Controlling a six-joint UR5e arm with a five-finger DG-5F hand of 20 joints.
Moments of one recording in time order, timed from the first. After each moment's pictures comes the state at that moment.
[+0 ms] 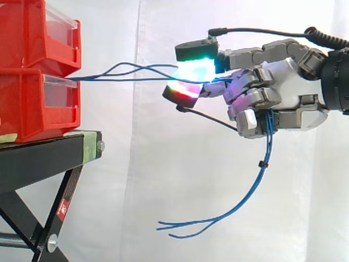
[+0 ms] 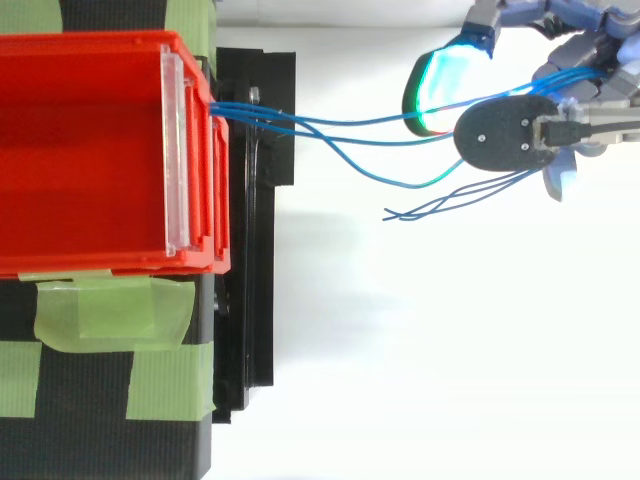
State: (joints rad) arm 0.26 -1.82 -1.85 -2.65 -0.80 0.11
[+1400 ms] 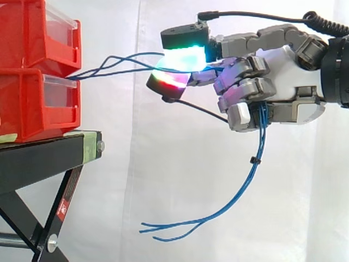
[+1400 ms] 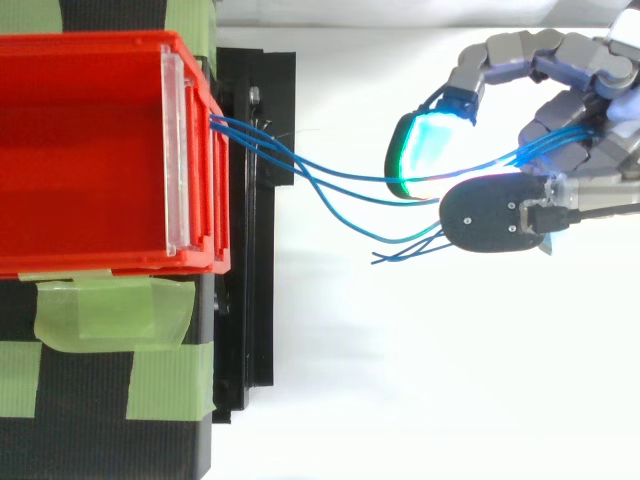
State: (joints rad) arm 0.32 -1.82 -1.85 -2.59 -0.78 0.03
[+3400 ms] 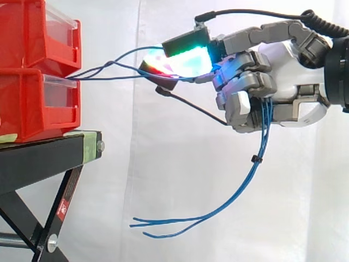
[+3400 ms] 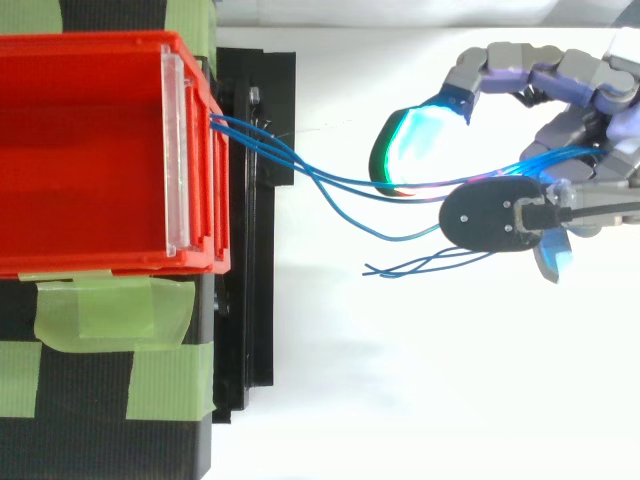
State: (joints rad) arm 0.33 -1.82 -1.85 -2.61 -0.79 0.20
